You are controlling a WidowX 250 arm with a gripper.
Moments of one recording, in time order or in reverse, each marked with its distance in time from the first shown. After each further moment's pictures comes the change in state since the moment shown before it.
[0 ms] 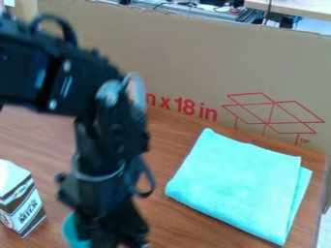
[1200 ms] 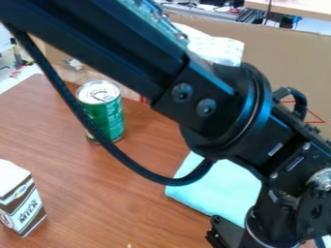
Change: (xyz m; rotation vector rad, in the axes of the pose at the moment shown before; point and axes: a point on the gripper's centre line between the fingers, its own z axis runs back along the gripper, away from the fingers) arm 0.039 -0.127 -0.035 -0.007 0.028 -0.361
